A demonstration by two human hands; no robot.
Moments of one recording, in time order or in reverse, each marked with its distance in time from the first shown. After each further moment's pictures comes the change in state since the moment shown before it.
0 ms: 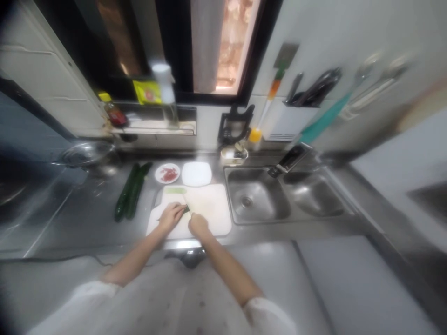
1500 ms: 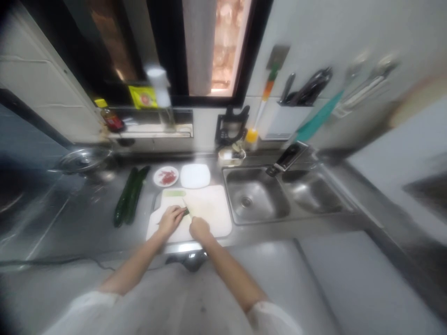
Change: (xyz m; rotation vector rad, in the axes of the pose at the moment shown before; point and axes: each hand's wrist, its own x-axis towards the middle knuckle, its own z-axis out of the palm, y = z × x) left_hand -0.002 0.002 0.001 -0.003 0.011 -0.011; right_hand -0.007 0.001 -0.005 -0.016 -0.030 0.011
